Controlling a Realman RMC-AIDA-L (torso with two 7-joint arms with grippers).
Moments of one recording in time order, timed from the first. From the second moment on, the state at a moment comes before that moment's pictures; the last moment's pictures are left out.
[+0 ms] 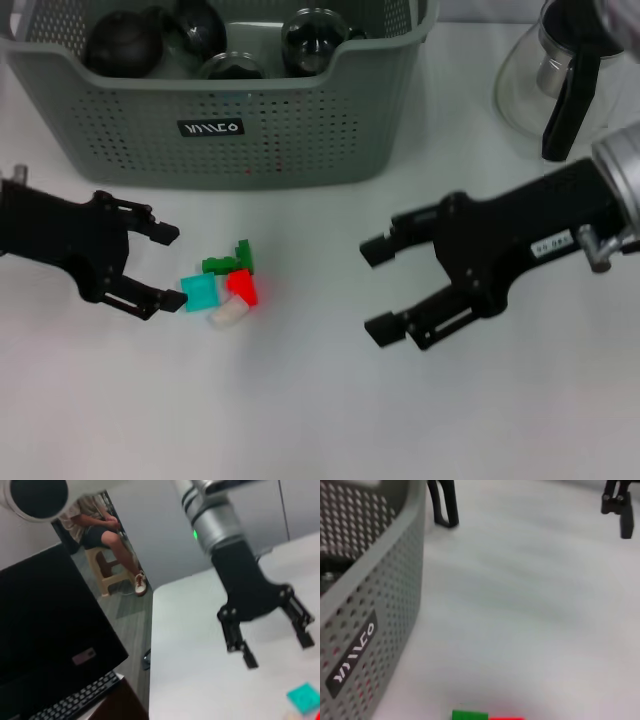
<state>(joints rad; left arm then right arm) -0.52 -2.06 0.64 1.04 2.48 1.84 -1.42 0.65 2.10 -1.17 -1.06 -1.96 -1.82 1.90</state>
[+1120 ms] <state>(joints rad) -0.58 -2.17 1.18 1.21 2.78 1.64 -1.92 0.69 2.10 -1.16 -0.96 -2.05 -1.70 1.83</state>
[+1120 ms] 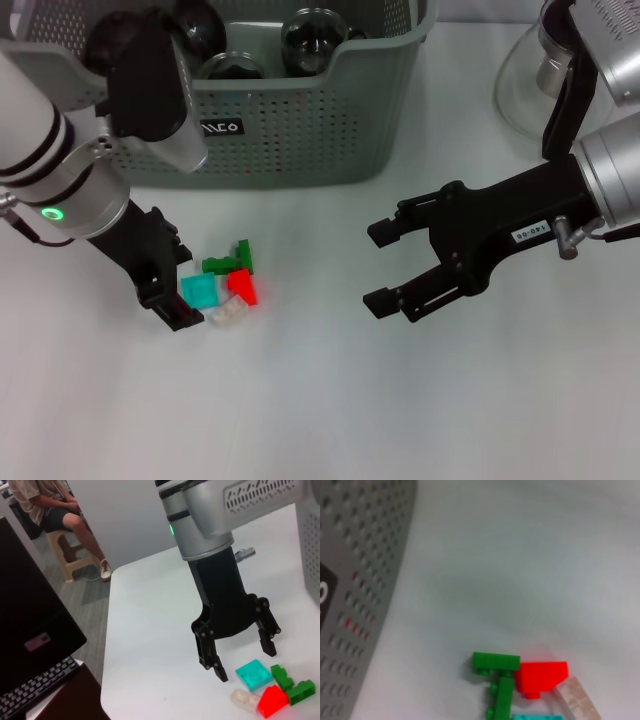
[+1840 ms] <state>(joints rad) -0.58 -2.17 1.26 1.19 2.79 1.61 -1.98 0.69 2.10 -1.16 -0.96 -2.04 -1.68 1.83</state>
